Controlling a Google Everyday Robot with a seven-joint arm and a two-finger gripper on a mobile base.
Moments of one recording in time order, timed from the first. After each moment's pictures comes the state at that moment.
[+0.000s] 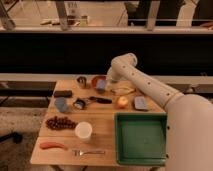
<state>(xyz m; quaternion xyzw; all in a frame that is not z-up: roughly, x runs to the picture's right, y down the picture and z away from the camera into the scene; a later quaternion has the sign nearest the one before) 0.019 -0.045 0.904 -0.17 -0.14 0.07 0.97</state>
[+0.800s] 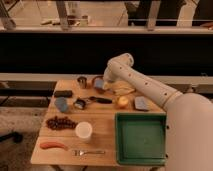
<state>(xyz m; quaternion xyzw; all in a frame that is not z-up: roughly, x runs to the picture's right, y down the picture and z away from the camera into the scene) 0.007 -0.056 0.902 -0.14 -0.15 0.06 0.98</state>
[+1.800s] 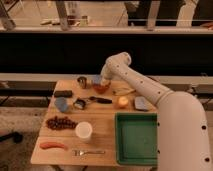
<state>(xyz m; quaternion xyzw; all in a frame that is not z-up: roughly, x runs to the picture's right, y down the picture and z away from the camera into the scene) -0.010 -0.083 0.928 -0.10 -0.16 0.02 0.98</state>
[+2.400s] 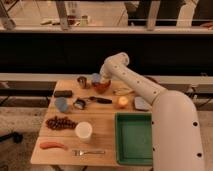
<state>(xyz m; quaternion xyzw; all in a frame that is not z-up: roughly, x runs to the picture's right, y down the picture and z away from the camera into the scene) -0.011 -0.097 0.947 -0.07 -0.16 -0.01 0.98</state>
